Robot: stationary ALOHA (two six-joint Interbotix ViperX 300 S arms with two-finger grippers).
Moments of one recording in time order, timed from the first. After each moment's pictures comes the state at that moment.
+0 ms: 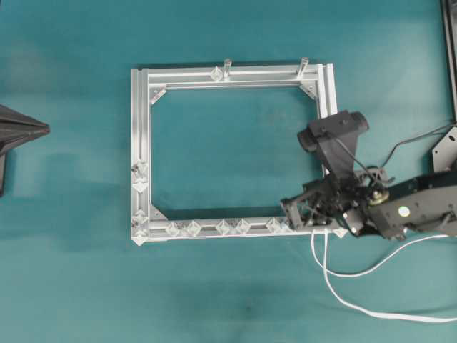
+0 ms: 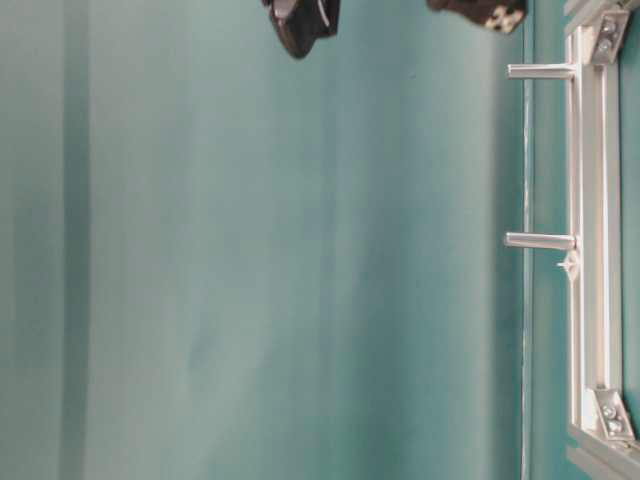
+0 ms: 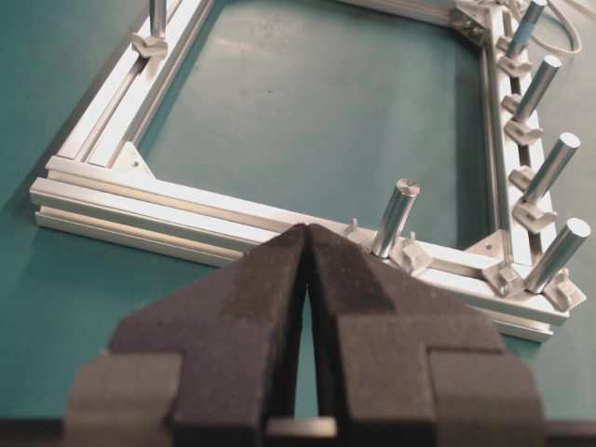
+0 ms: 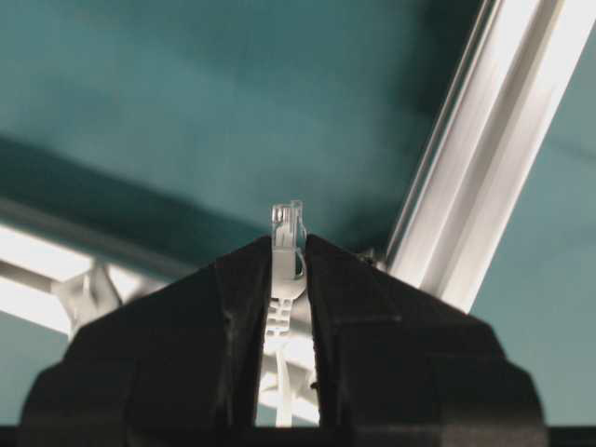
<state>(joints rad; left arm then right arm) 0.18 -1.42 1.48 -0.07 0.19 -0.09 0.31 -0.04 0.60 -0.47 0.90 1.98</state>
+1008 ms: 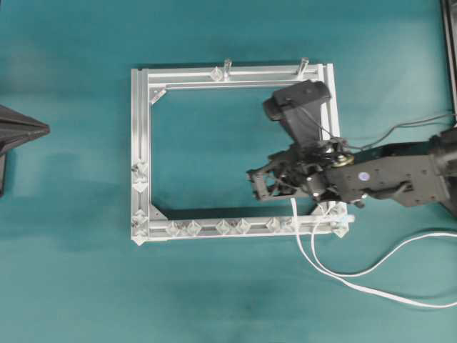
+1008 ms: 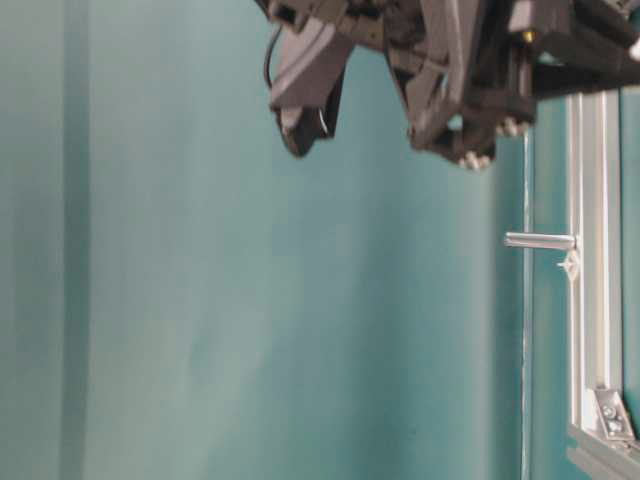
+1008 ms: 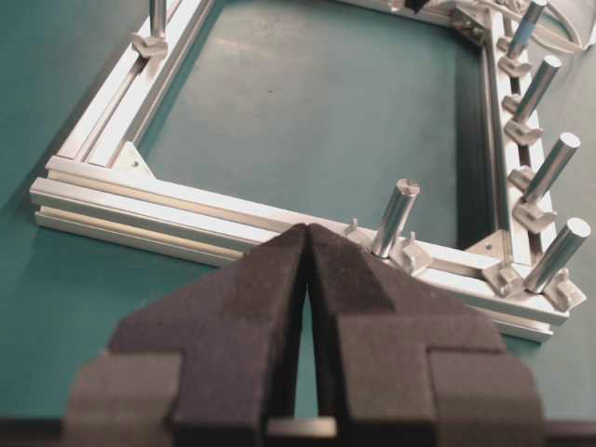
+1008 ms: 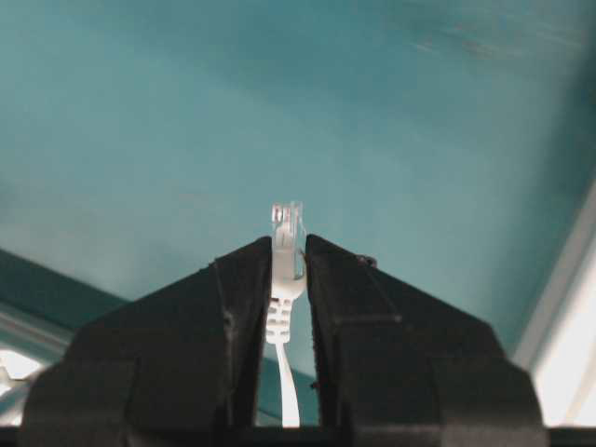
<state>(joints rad) 0.18 -1.42 1.48 -0.07 0.19 -0.09 0.15 0.06 0.50 -0.52 0.76 1.86</state>
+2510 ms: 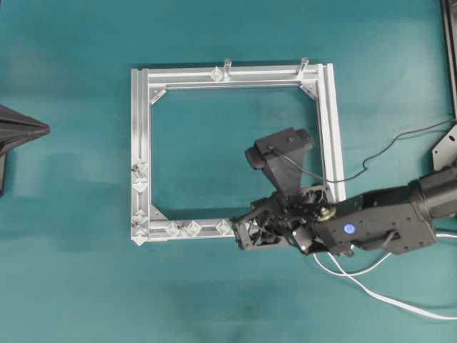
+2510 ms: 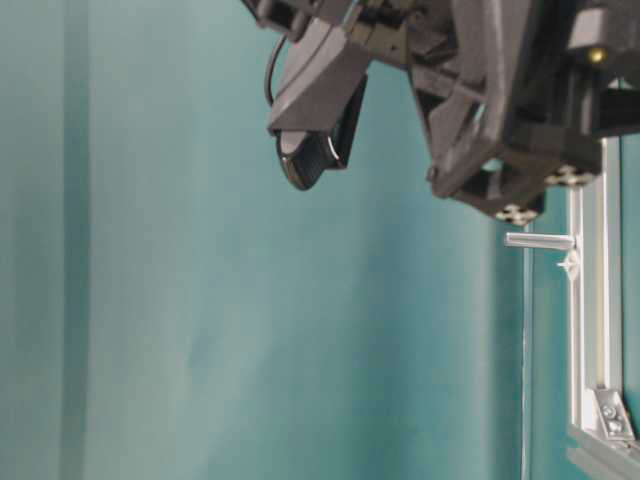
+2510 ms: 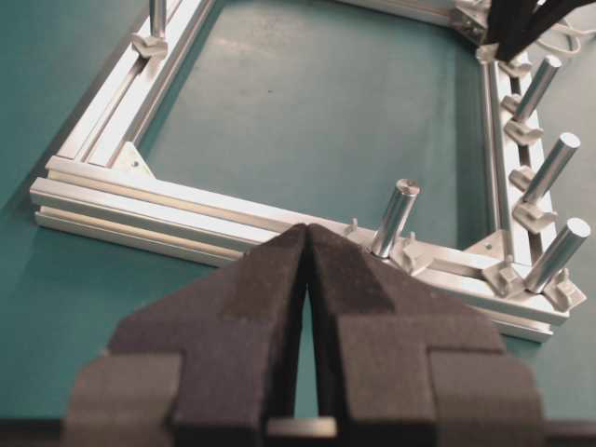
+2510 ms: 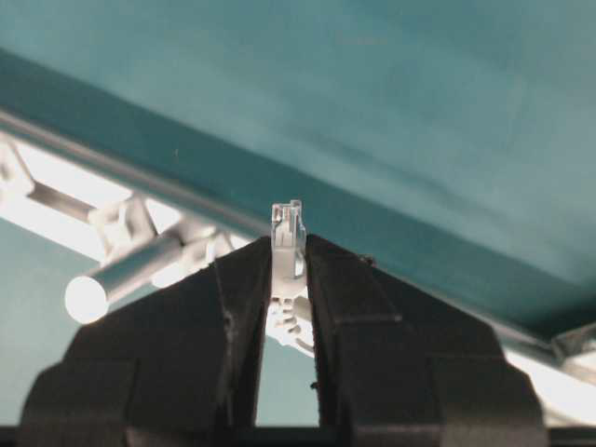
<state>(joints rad) 0.18 -1.42 1.48 -0.07 0.19 -0.09 0.32 0.15 0.39 -0.49 0.78 2.01</state>
